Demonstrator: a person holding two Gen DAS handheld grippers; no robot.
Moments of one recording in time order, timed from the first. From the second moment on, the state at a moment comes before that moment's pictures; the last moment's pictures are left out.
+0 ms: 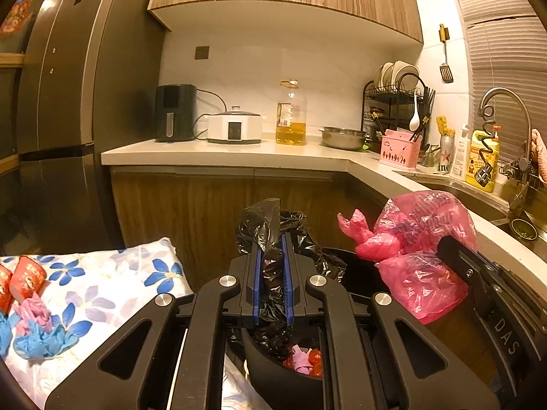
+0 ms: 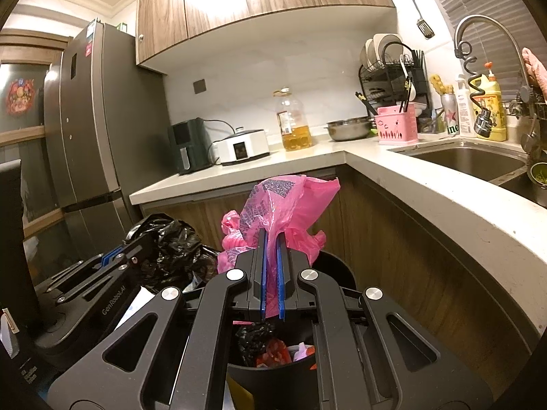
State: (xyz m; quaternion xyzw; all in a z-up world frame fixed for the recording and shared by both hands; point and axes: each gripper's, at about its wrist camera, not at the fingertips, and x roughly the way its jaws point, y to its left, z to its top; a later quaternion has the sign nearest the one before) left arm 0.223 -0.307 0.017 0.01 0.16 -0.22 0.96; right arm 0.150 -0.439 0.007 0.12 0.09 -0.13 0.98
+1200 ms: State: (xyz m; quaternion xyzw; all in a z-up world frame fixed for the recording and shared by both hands) left arm 0.241 -0.299 -0.007 0.02 0.18 -0.21 0.96; right arm 0.169 -0.455 -0.003 0.15 0.11 -0.14 0.97
